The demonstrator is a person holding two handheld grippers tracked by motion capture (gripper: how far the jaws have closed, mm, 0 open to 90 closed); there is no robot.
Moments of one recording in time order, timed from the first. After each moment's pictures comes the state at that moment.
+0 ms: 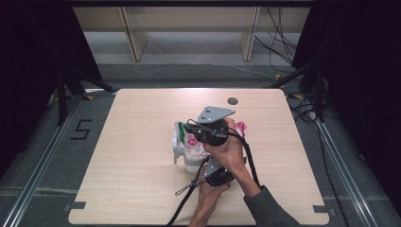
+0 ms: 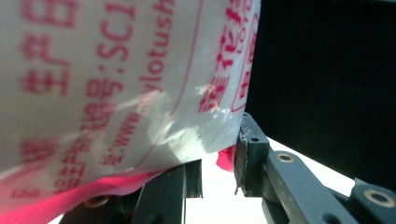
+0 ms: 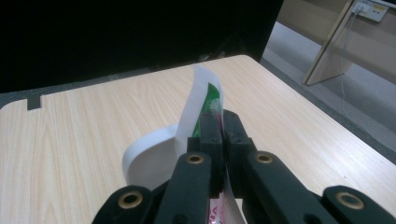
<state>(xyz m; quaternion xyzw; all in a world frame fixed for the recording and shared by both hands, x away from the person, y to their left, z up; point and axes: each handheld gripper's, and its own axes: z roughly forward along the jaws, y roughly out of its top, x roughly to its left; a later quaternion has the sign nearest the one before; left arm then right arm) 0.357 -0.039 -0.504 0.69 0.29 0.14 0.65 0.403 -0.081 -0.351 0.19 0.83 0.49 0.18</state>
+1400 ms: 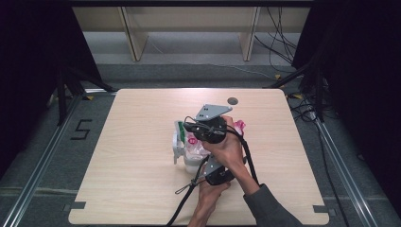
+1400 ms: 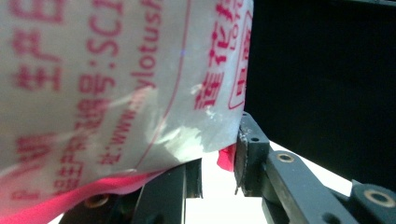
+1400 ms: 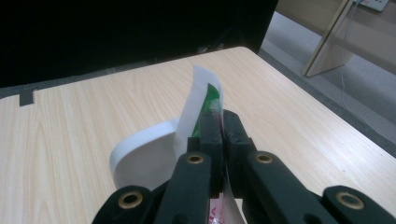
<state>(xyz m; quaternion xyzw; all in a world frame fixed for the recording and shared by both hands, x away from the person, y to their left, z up) 0.360 -0.042 -0.504 0.67 0.29 0.13 0.67 0.411 -0.078 -0.352 0.20 0.84 0.48 0.18</state>
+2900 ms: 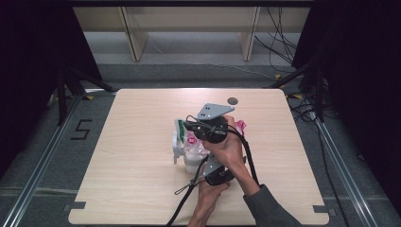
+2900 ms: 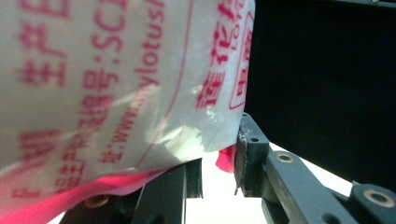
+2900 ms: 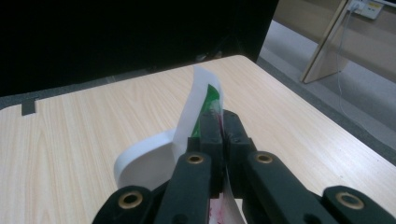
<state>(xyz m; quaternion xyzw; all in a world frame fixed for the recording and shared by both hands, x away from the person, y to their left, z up) 0.358 -0.039 -0.501 0.67 0.28 0.14 0.67 0.407 -0.079 -0.347 0.20 0.83 0.49 0.18</state>
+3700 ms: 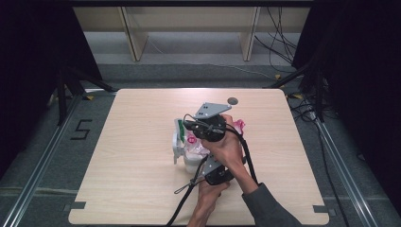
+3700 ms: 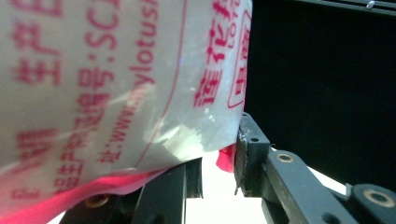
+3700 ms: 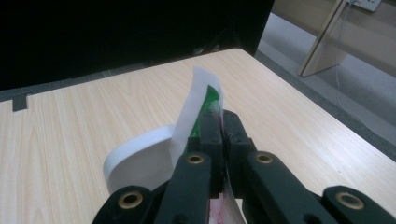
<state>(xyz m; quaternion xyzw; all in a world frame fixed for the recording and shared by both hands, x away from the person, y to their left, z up) 0.358 -0.042 -0.504 0.66 0.30 0.11 0.67 0.413 -0.075 -0.350 0.21 0.83 0.48 0.18</state>
